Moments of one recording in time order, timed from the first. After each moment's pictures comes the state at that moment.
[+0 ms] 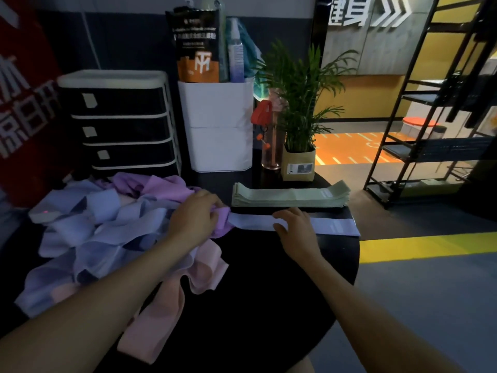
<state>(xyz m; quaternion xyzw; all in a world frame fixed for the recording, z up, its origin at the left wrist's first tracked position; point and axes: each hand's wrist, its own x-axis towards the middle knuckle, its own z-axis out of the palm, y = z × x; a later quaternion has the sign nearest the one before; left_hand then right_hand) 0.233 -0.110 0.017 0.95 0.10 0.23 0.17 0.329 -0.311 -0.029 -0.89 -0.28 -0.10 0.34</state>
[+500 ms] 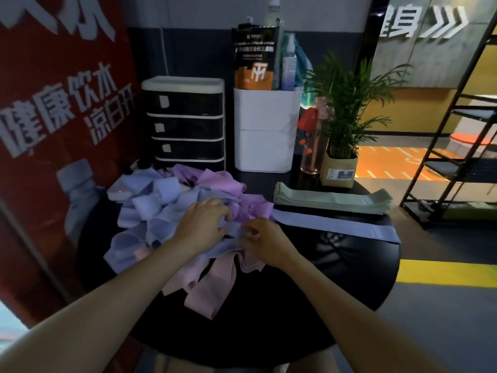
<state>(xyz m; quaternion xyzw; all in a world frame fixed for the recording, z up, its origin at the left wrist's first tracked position) 0.145 -0.077 0.023 0.97 0.11 0.19 0.06 0.236 -0.219 -0.012 -0.82 -0.46 0.03 0.35</state>
